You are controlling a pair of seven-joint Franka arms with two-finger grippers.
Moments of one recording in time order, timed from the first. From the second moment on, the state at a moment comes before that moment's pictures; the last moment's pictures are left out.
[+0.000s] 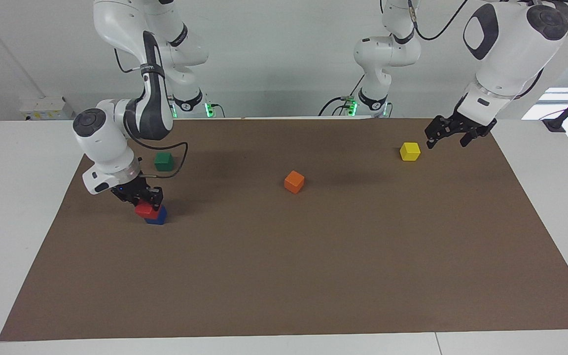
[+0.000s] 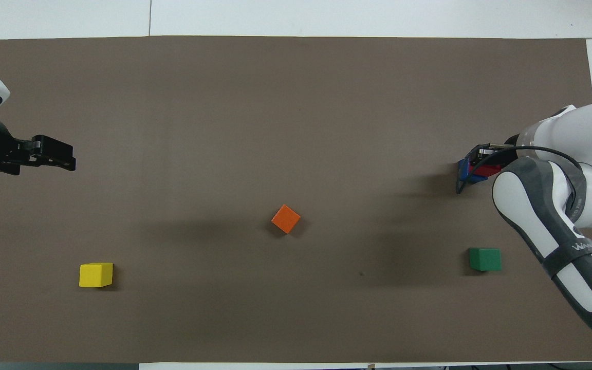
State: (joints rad) left arm -0.07 0.02 0.00 -1.64 -0.02 1.60 -0.07; right arm 0.04 0.17 -0.09 -2.06 0.05 2.26 0.09
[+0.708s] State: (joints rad) left arm -0.06 0.02 0.01 -1.59 -0.03 1.59 -0.12; right arm 0.05 0.17 -0.09 -2.06 0.05 2.26 0.09
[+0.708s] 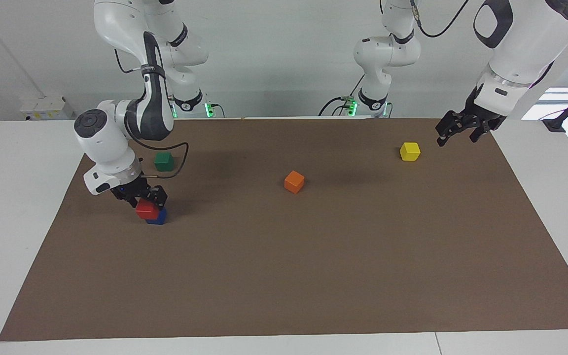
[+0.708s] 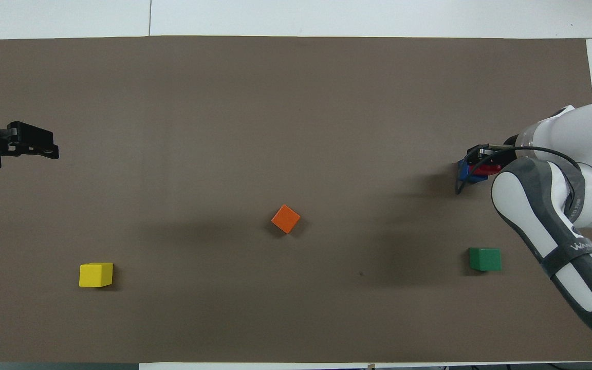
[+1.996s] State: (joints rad) left arm -0.06 0.03 0.00 -1.57 -0.03 1.57 -0.12; right arm 0.06 -0.04 -0.07 -1.80 0.05 1.70 0.09
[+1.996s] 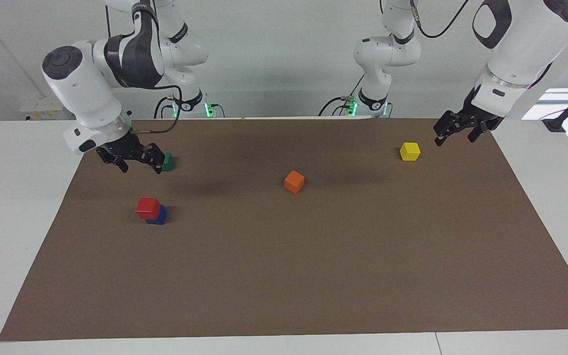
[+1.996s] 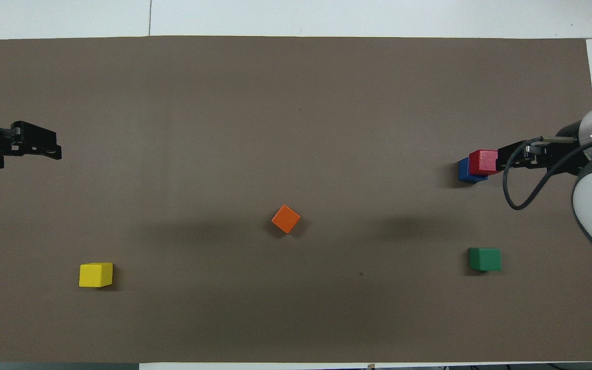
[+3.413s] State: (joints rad) left arm -0.06 0.03 0.00 -1.57 -0.03 1.57 -0.12; right arm 0.03 -0.05 -0.07 -1.63 -0.02 1.51 0.05
